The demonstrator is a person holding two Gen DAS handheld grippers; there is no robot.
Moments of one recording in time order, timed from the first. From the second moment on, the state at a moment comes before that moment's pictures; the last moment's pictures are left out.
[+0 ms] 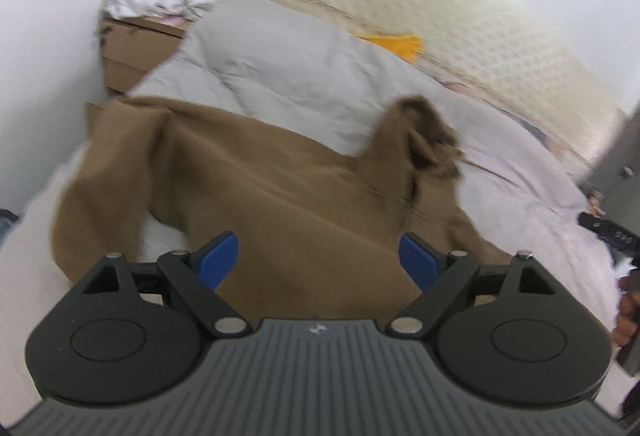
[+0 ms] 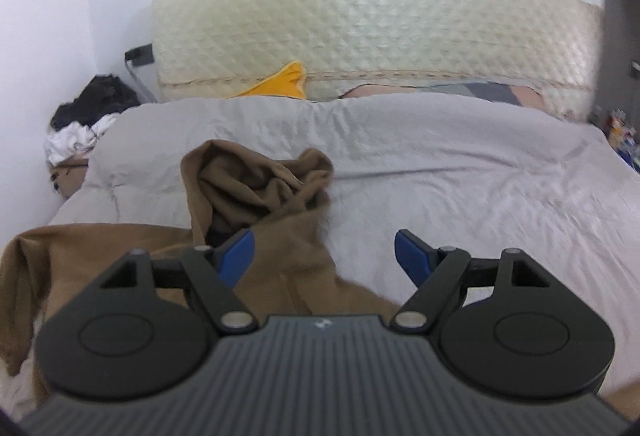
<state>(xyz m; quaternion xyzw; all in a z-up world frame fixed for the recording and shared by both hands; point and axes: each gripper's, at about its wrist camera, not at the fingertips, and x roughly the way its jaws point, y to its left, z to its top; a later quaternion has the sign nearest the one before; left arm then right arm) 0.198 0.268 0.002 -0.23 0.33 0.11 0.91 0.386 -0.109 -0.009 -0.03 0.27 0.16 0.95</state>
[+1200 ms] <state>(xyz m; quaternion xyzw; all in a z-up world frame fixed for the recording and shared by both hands) 0.158 0.065 -0.145 -0.24 0.33 0.09 0.91 0.298 -0.385 -0.126 0.11 0.26 -0.01 0.96</state>
